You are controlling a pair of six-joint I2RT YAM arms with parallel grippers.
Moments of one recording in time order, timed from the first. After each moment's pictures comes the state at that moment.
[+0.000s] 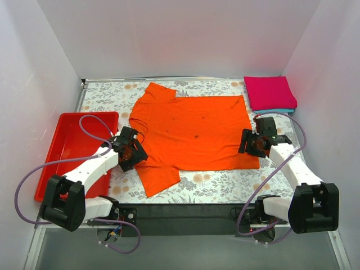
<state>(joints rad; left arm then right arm) -0.36 1.25 0.70 -0.63 -0.14 -0.89 0.12 1.19 0.77 -0.59 -0.04 0.29</state>
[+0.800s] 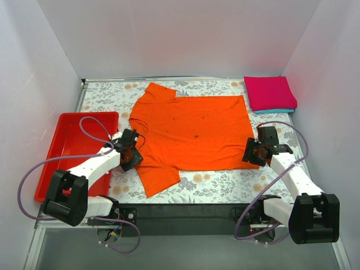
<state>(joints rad) -0.36 1.28 0.65 -0.57 -0.26 -0.95 0.09 1.08 0.62 -0.59 -0.04 0.33</state>
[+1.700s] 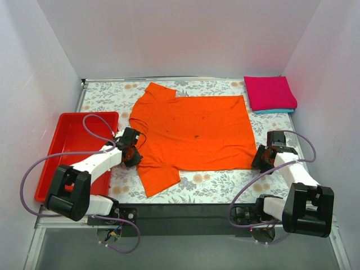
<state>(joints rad) -0.36 1.34 0.65 -0.50 -0.21 -0.87 -0.09 1.14 0.55 -0.61 0.02 0.35</state>
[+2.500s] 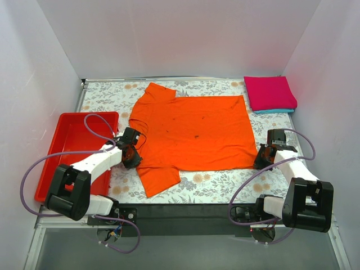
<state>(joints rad) -0.36 1.35 0.67 -0.58 -0.20 -0.85 -0.10 1.20 0.56 -0.56 -0.02 0.35</state>
